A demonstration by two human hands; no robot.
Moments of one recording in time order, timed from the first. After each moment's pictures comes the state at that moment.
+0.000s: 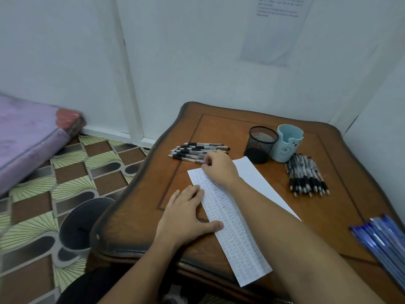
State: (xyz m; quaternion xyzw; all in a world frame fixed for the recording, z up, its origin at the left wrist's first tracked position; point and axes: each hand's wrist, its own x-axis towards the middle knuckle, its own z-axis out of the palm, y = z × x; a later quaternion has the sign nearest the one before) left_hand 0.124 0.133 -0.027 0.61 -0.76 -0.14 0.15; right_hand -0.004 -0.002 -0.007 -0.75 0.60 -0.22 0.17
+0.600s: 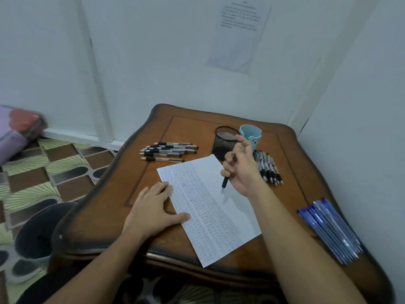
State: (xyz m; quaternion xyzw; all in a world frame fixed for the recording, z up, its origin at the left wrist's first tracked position) left_hand 0.127 0.132 -0.028 0.62 -0.76 -0.15 0.13; right_hand -0.105 0.079 0.054 -0.34 0.41 -0.59 0.61
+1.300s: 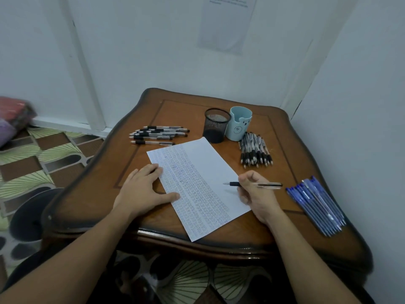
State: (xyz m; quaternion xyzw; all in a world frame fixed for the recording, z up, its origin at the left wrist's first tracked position) left_hand 0.124 0.130 -0.030 0.62 -0.76 -0.14 0.13; right_hand -0.179 0.164 -0.009 -0.44 0.49 -0.54 0.53
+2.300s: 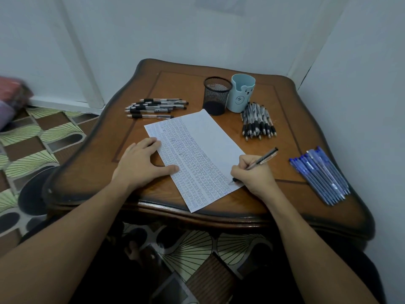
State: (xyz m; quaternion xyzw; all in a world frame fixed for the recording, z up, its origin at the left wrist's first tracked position) left_hand 0.119 0.136 -0.022 0.62 -0.76 -0.15 0.13; right_hand -0.171 0.180 -0.024 -0.58 0.57 -0.45 0.37
